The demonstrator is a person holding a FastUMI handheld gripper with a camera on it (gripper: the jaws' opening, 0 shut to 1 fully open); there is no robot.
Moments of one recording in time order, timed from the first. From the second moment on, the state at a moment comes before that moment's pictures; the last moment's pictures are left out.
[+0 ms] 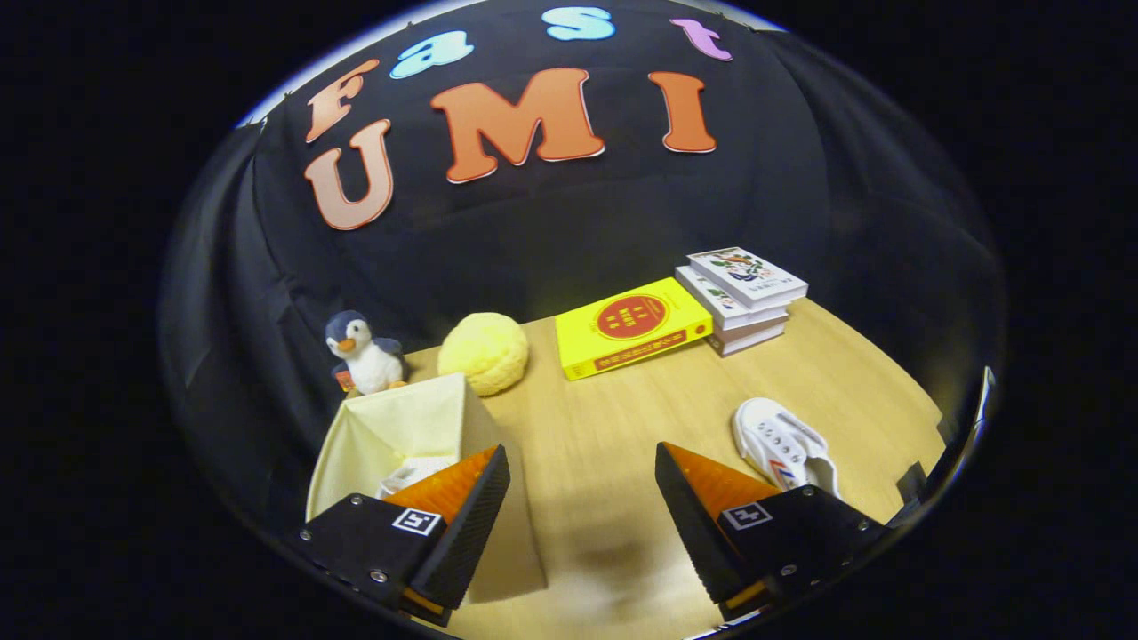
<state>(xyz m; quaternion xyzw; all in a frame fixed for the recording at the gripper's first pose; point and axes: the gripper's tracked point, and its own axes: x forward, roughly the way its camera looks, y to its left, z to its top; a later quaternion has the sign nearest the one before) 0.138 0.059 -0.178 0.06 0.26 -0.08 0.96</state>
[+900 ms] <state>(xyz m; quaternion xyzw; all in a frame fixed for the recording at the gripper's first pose) 0.093 -0.152 -0.259 -0.08 0.38 -0.09 0.92</state>
